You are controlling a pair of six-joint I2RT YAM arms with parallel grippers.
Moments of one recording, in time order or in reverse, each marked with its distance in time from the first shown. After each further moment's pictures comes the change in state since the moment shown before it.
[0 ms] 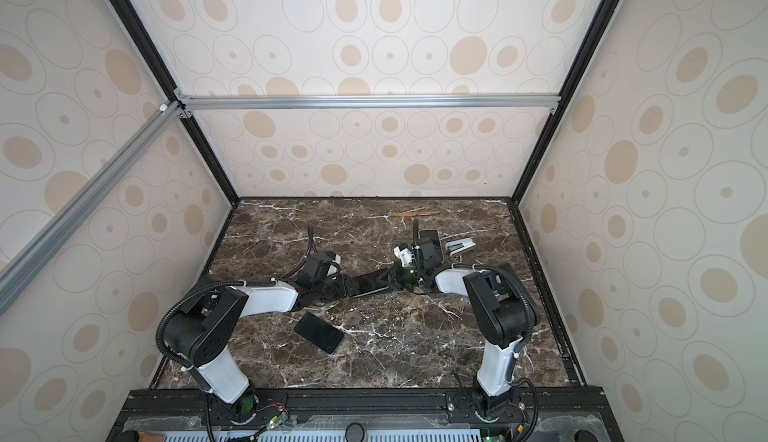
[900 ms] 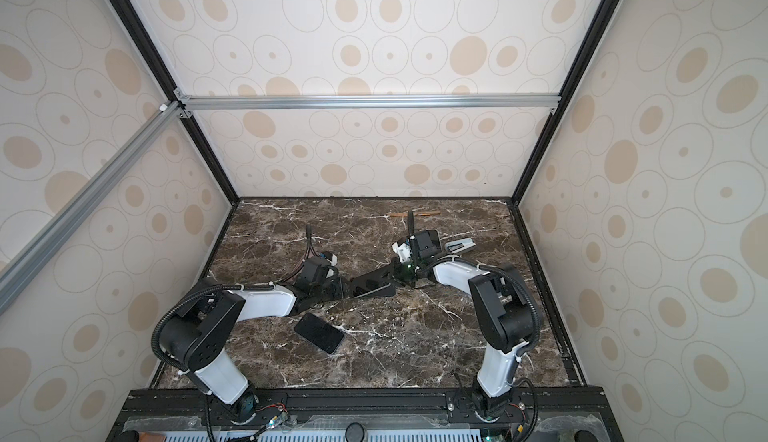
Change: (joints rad) left arm -0.005 -0.039 -0.048 0.008 -0.142 0.082; right arm 0.013 -0.041 0.141 -0.323 0.121 -0.131
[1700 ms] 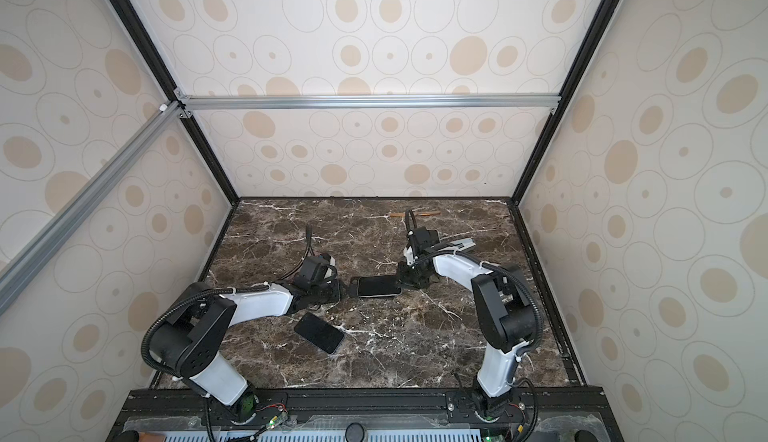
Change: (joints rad) left arm 0.001 -0.055 0.020 -0.141 0.015 0.024; right arm -0.003 0.000 0.108 -0.353 0.272 -0.126
